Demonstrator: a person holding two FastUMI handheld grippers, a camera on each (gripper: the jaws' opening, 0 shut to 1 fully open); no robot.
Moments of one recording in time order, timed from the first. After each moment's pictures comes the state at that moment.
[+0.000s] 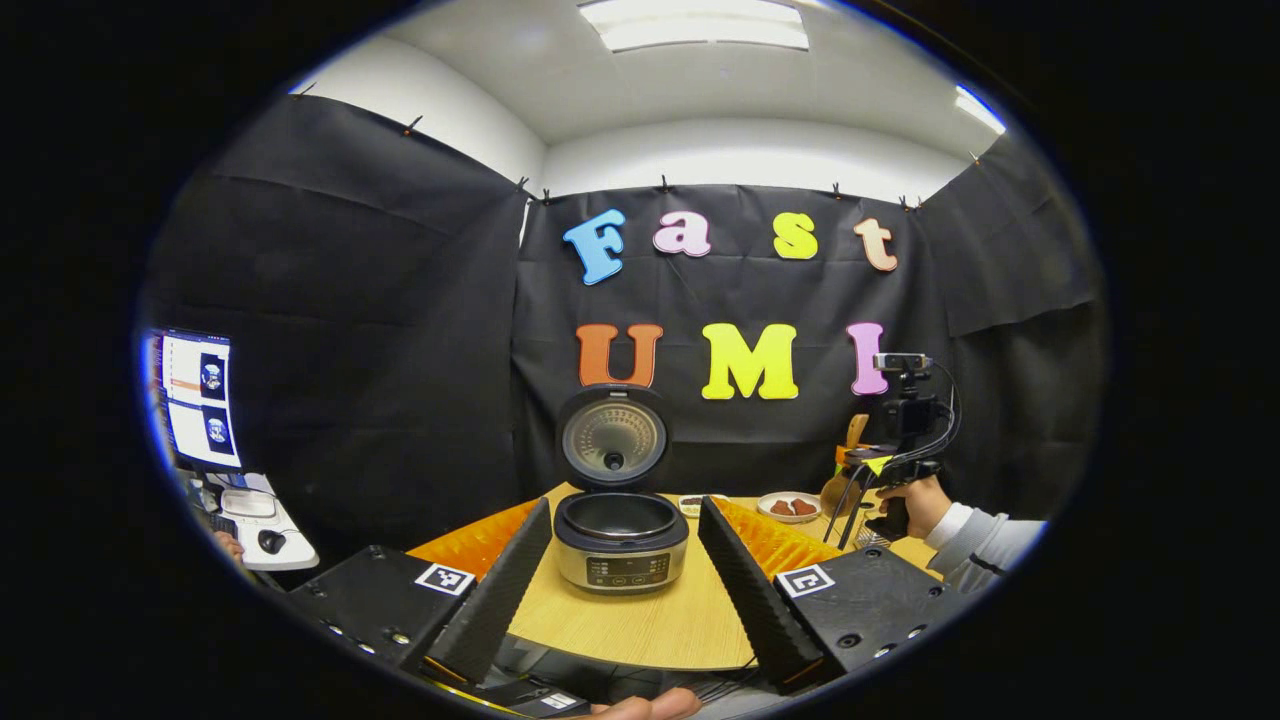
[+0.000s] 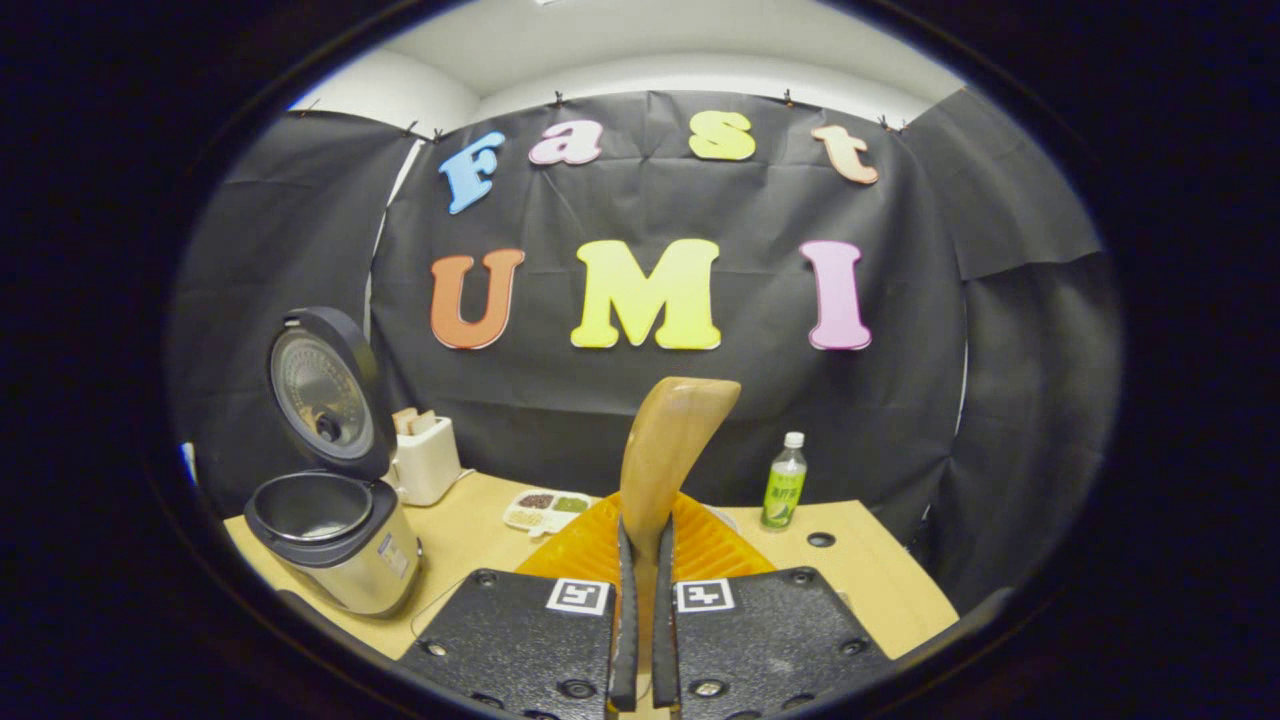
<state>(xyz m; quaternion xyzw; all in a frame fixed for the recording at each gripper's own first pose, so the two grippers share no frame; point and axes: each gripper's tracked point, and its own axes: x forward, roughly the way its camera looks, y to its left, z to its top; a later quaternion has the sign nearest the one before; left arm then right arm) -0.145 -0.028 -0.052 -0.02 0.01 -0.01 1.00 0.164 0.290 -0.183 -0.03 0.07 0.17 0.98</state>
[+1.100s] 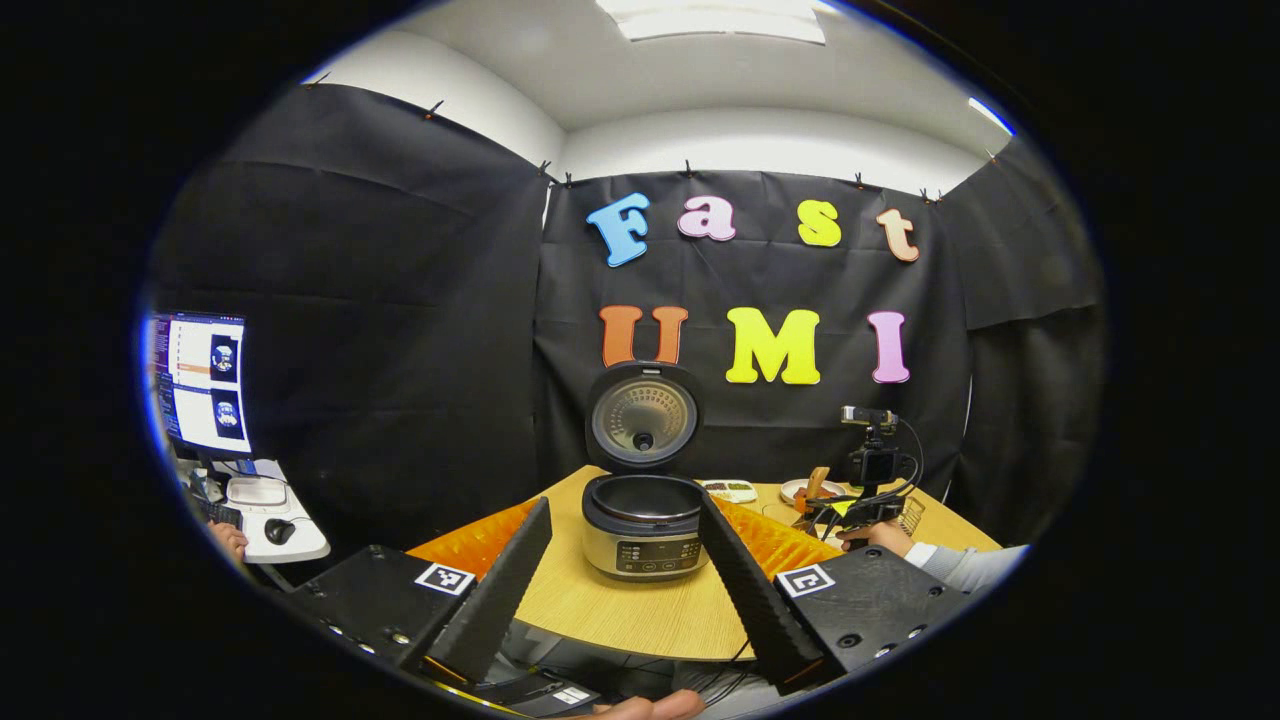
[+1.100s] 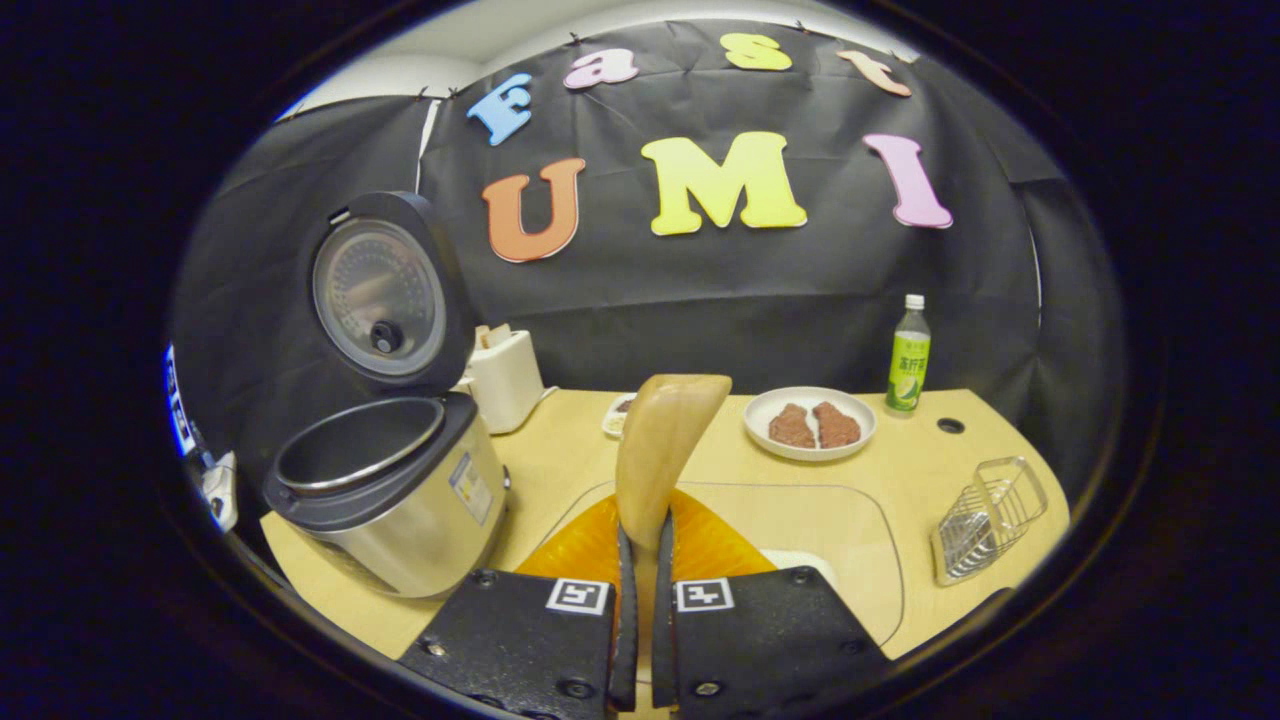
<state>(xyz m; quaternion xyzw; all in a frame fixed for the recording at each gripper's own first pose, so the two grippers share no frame) -0.144 0.002 -0.079 -0.03 0.03 0.00 1.00 0.124 0.393 -0.306 0.03 0.19 0.26 0.95</state>
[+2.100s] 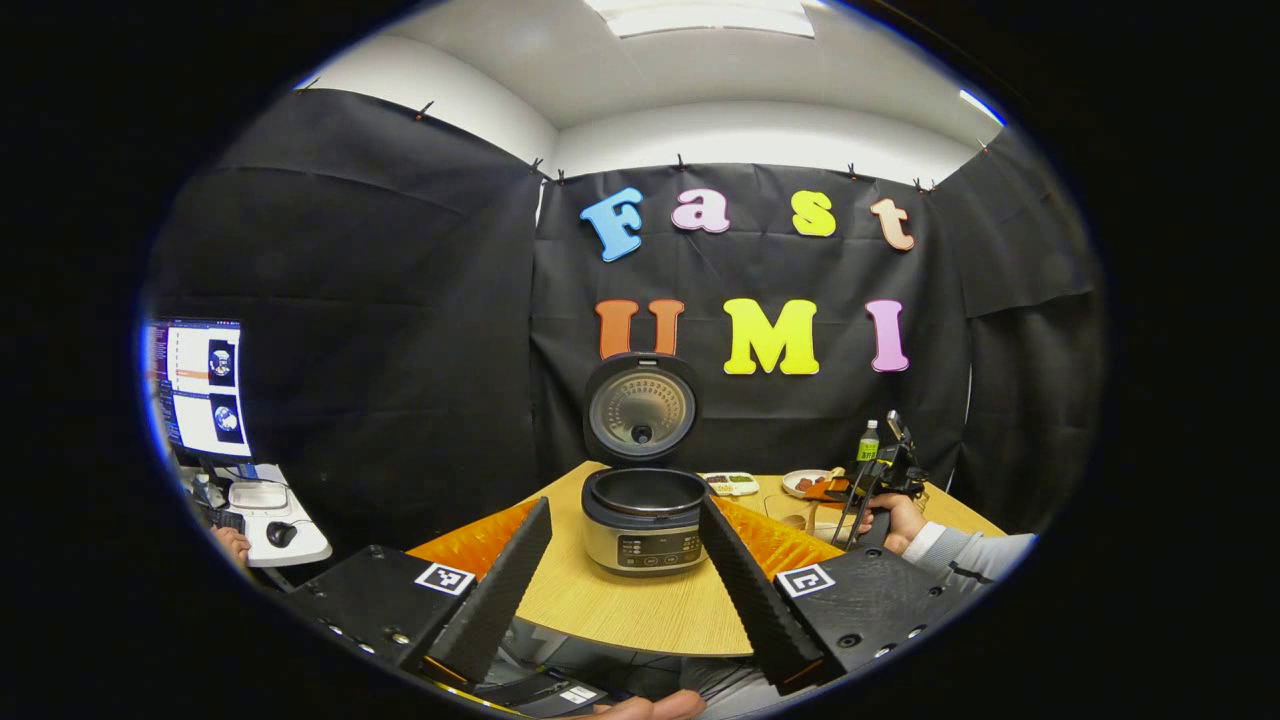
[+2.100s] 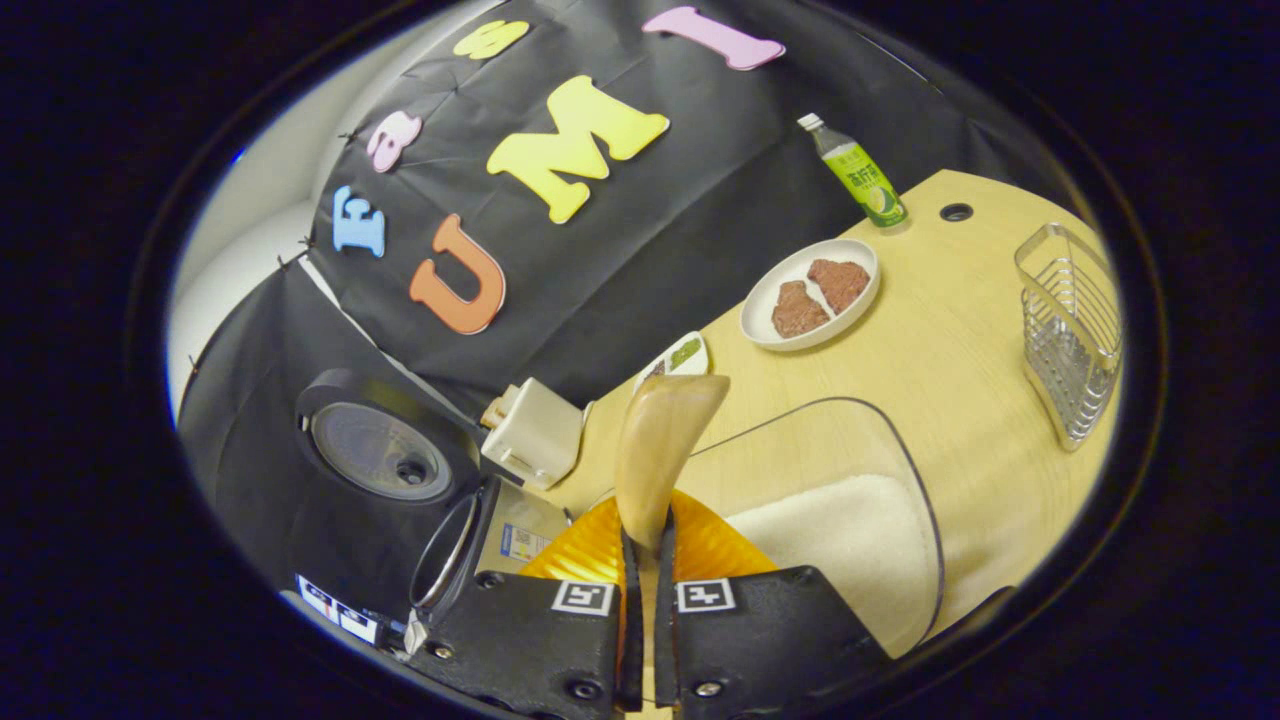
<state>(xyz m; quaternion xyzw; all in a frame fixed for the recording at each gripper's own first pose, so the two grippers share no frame) -0.141 0.000 -0.085 -0.01 0.04 0.00 1.00 0.159 0.362 -0.320 0.32 0.31 0.26 0.86</state>
